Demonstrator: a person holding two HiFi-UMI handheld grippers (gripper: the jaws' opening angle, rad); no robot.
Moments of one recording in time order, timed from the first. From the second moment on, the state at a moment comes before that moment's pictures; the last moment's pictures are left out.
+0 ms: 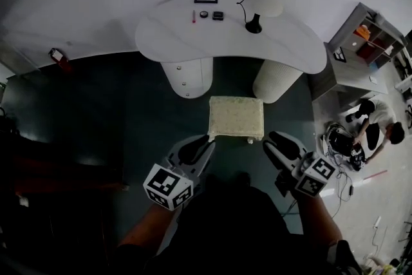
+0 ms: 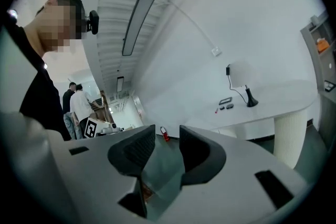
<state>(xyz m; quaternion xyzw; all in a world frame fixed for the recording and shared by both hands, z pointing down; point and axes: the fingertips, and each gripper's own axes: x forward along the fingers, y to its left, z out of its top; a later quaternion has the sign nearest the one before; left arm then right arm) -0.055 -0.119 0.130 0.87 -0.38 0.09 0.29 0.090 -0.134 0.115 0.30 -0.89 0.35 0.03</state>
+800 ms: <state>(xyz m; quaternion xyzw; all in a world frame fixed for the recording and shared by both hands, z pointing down) -0.004 -0.145 0.030 0.87 -0.44 0.07 0.21 0.153 -0.144 0.011 0.33 -0.92 0.23 -0.01</state>
